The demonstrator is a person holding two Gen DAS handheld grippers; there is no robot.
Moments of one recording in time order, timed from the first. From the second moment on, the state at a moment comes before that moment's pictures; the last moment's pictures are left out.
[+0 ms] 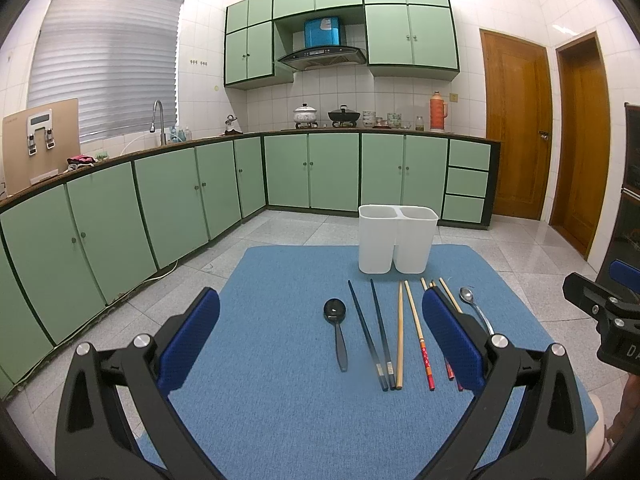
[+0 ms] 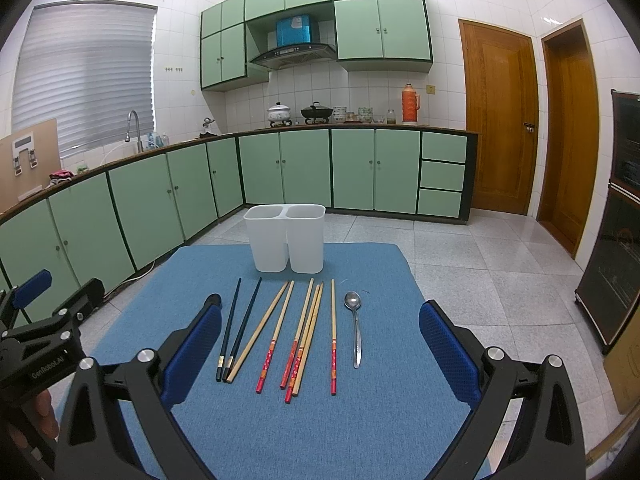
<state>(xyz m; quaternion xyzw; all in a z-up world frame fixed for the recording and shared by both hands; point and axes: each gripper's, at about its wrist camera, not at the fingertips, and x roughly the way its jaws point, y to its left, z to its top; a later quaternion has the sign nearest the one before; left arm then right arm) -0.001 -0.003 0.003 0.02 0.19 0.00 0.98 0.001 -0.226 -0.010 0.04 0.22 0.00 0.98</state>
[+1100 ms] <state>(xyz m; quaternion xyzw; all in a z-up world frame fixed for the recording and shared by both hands) 0.019 0.018 -0.008 0.00 0.23 0.02 0.97 0.015 -0.237 -0.019 0.05 0.25 -0.02 0.97</state>
